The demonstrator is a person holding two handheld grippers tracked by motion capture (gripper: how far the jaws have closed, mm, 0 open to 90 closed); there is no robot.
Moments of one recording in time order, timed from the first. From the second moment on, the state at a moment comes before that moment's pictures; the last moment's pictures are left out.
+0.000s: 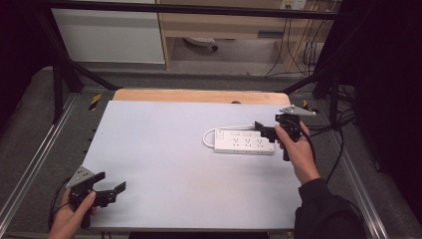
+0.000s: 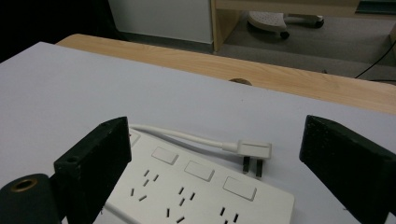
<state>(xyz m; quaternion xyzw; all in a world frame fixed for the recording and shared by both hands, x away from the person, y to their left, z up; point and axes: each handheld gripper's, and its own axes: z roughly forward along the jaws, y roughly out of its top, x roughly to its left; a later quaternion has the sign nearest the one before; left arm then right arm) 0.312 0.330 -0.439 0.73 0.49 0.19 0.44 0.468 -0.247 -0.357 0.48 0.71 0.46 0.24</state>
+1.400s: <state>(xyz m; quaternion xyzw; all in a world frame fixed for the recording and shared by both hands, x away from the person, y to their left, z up) 0.312 0.329 -0.440 0.73 0.49 0.19 0.44 0.381 -0.281 -0.408 0.45 0.73 0.46 0.25</state>
